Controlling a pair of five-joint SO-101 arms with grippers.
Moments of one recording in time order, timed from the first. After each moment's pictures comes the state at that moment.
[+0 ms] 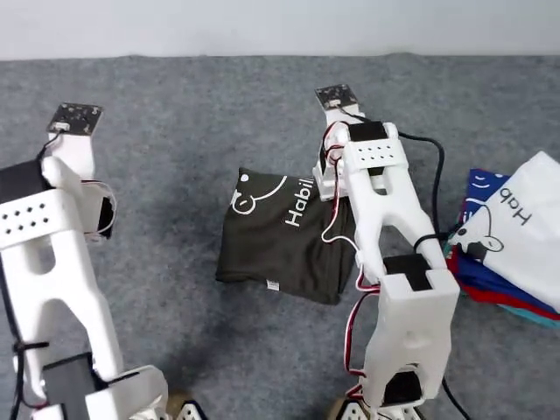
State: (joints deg) left arm -22.2 -10.7 7.0 98.7 -13.5; right arm -11.2 28.6 -15.9 72.6 9.3
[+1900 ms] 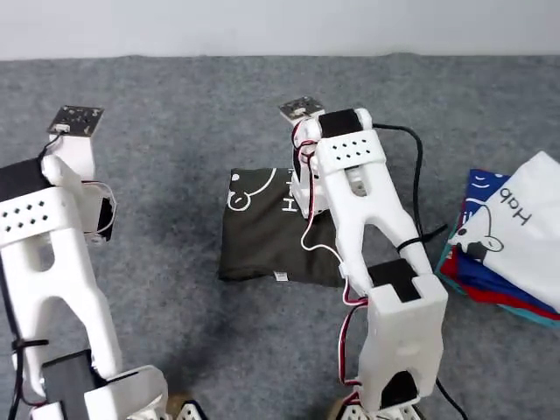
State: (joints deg) left arm -22.6 -10.4 7.0 99.0 -13.5; right arm -18.8 25.8 -24.2 96.0 6.6
